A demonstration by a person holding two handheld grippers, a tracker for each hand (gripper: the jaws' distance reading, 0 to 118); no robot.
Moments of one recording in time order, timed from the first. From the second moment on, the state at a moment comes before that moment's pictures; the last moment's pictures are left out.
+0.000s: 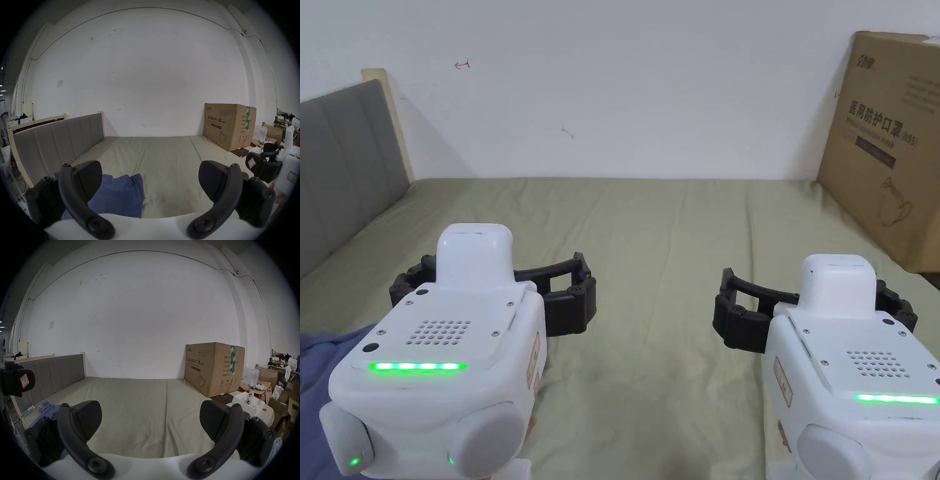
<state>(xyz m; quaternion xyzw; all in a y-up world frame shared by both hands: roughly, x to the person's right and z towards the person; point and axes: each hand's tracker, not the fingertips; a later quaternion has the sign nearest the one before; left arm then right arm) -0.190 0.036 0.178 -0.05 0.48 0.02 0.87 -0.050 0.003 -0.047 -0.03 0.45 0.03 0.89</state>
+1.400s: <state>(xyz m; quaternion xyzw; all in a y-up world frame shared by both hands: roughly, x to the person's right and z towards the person) -0.194 0.034 0.186 -0.06 0.48 0.02 0.87 -0.065 0.001 -0.040 -0.05 0.47 0.04 0.88</state>
